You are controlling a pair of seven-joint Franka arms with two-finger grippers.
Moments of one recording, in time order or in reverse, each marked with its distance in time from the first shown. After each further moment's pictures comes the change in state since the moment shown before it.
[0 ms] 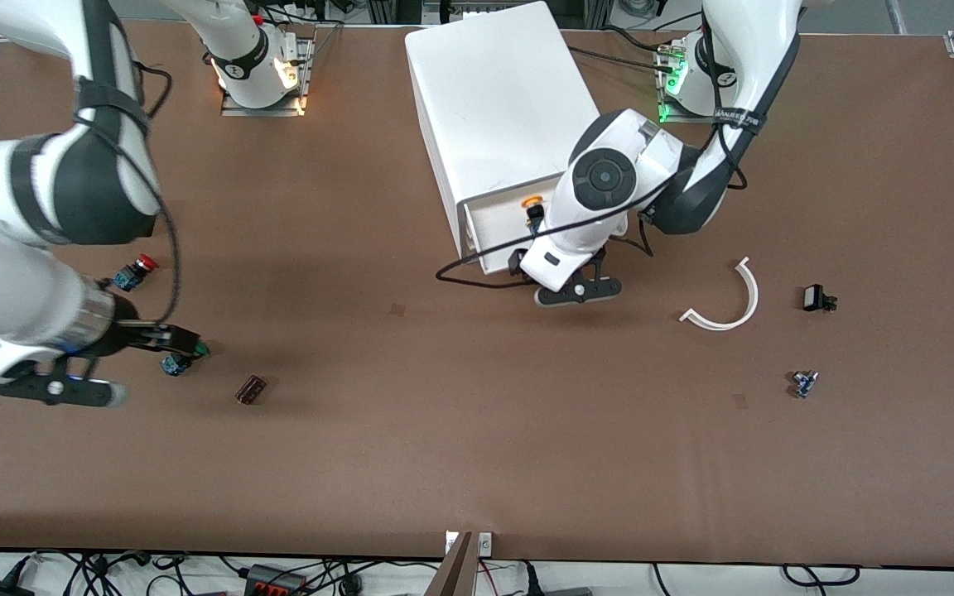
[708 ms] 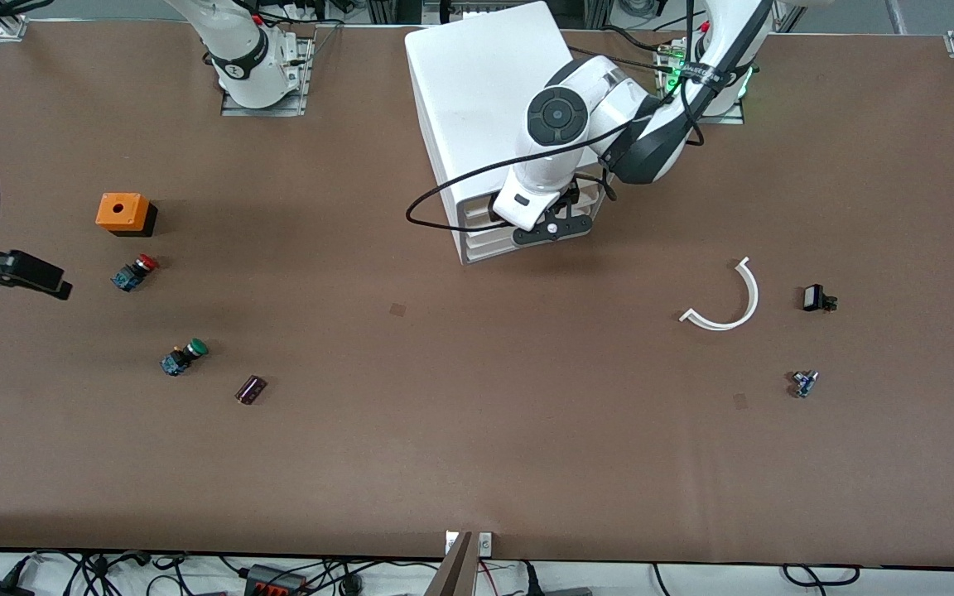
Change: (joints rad) left arm 0.001 -0.089 -0.126 -0.153 -0.003 -0.006 -0.187; right arm -0.238 -0.261 0.110 -0.205 -0.014 0.010 -0.219
